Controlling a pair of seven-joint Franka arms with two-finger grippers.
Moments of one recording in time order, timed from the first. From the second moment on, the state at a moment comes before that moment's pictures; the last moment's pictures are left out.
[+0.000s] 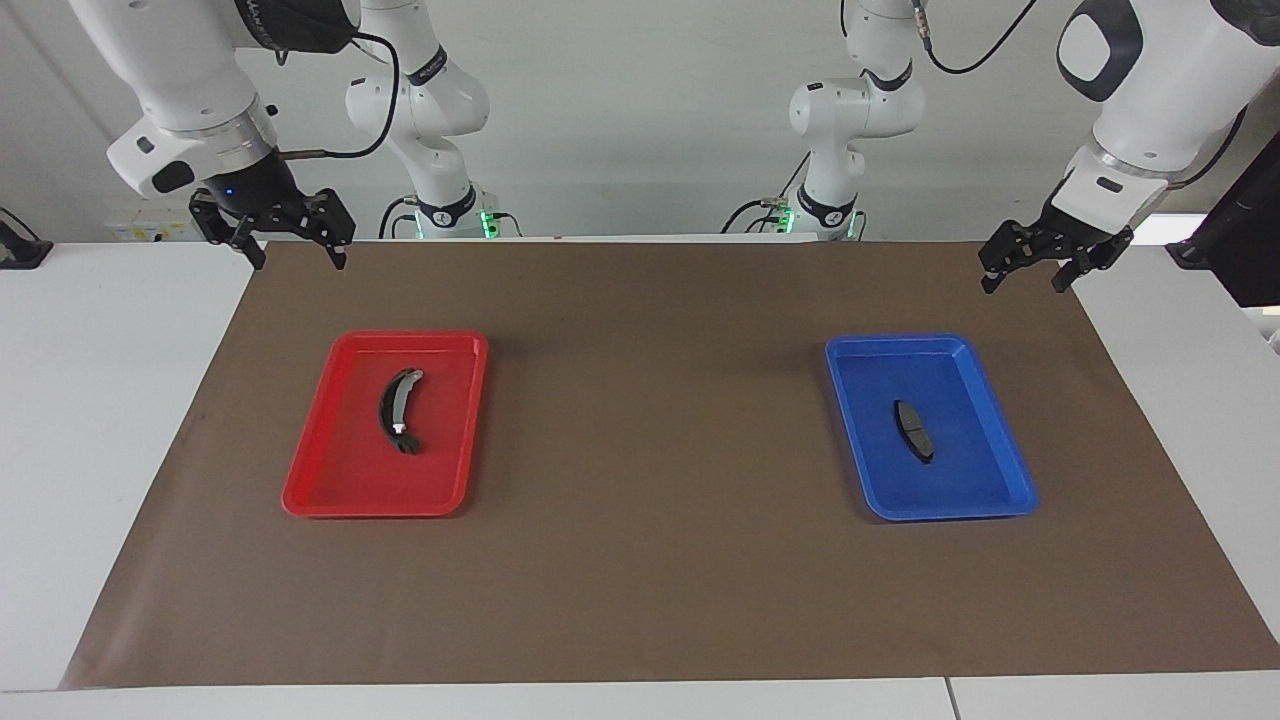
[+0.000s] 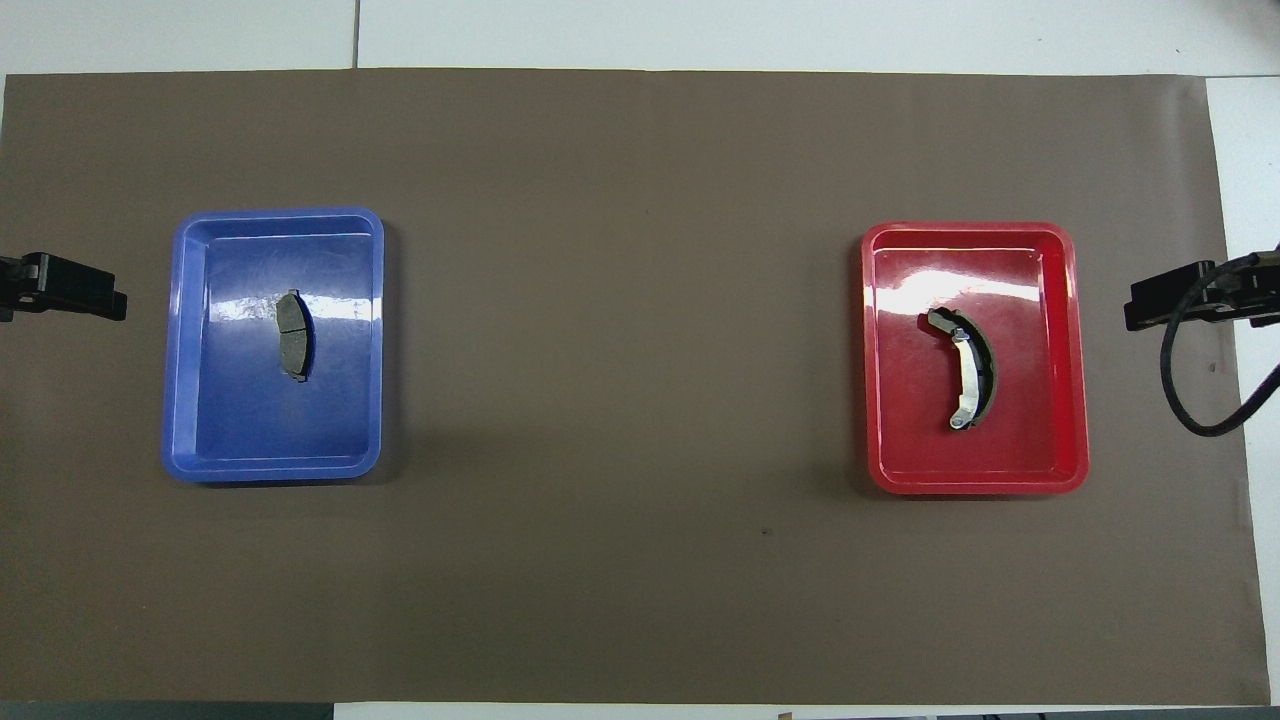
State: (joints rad) left arm -0.02 -0.02 0.01 -1.63 0.00 1.60 0.06; right arm 0.02 -0.05 -0.03 -1.60 -0.03 1.52 -0.01
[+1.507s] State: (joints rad) left arm -0.02 -0.02 0.01 -1.63 0.00 1.60 0.08; right arm 0.02 -0.05 -0.03 -1.60 -0.03 1.52 -0.01
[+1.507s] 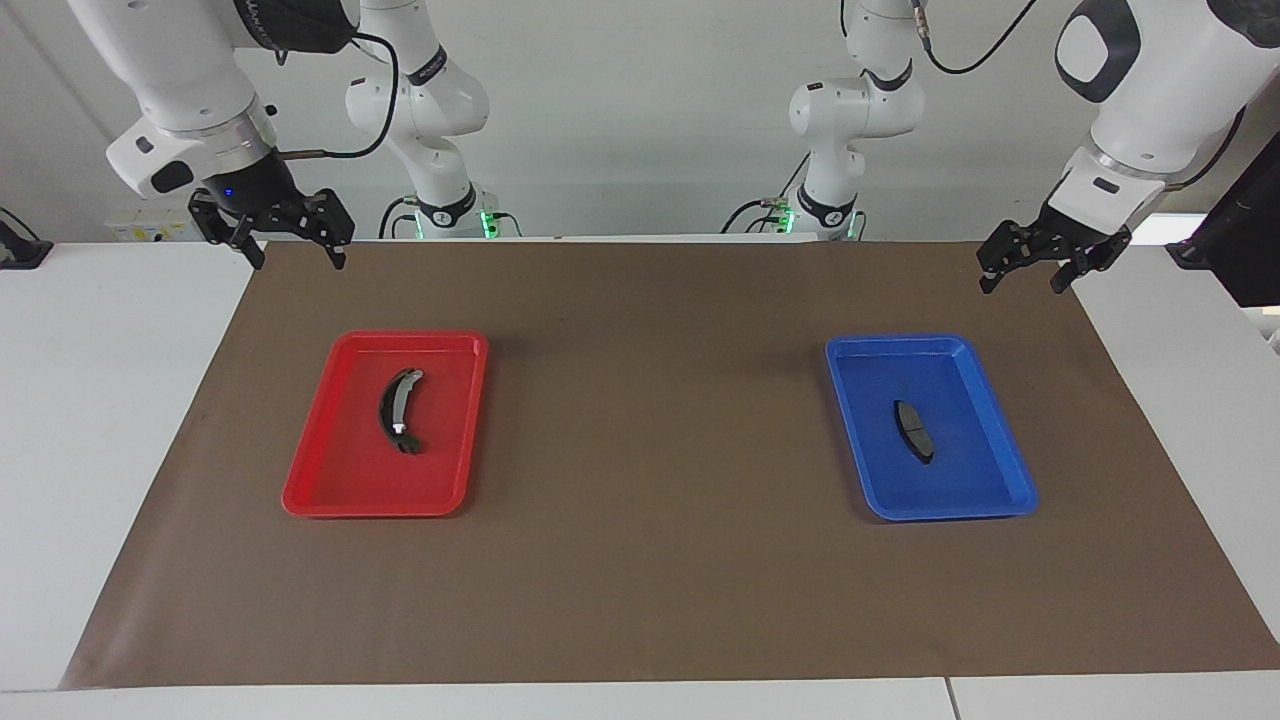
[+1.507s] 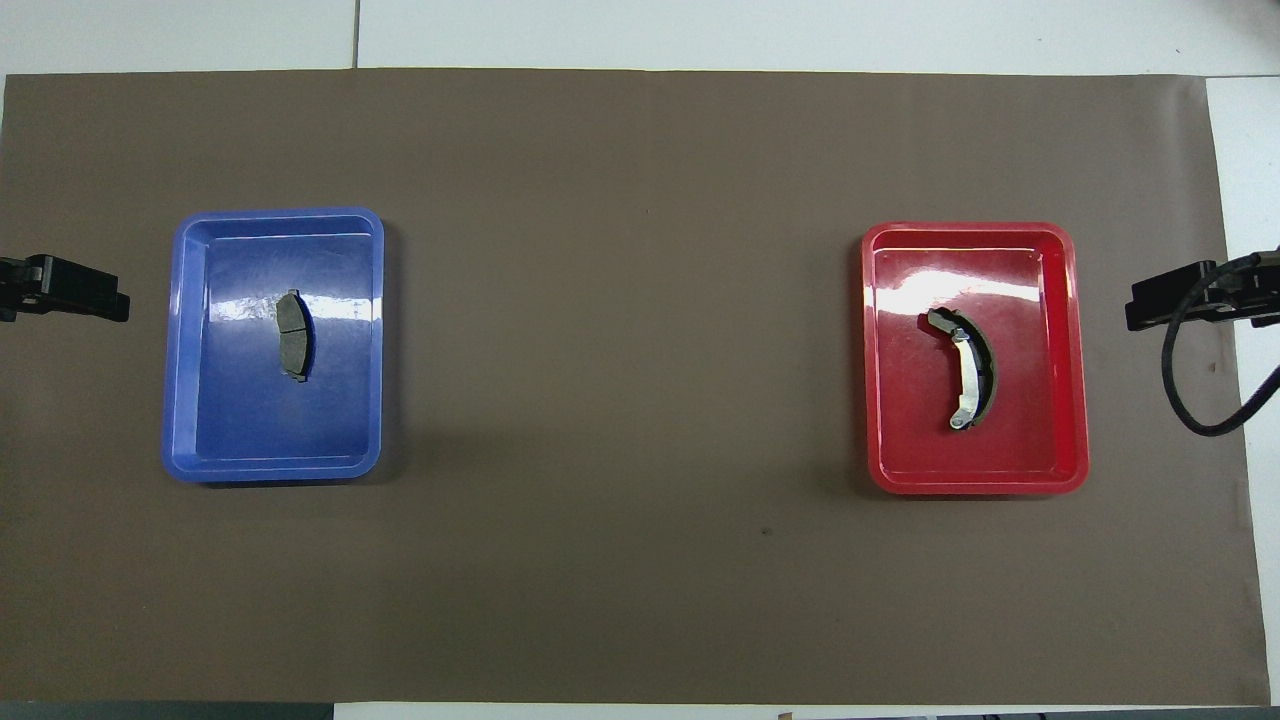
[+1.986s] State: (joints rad) left arm -0.02 -0.02 0.01 -1.64 0.00 1.60 0.08; right arm 0.02 -0.05 -0.03 -1.60 -0.03 1.52 -0.01
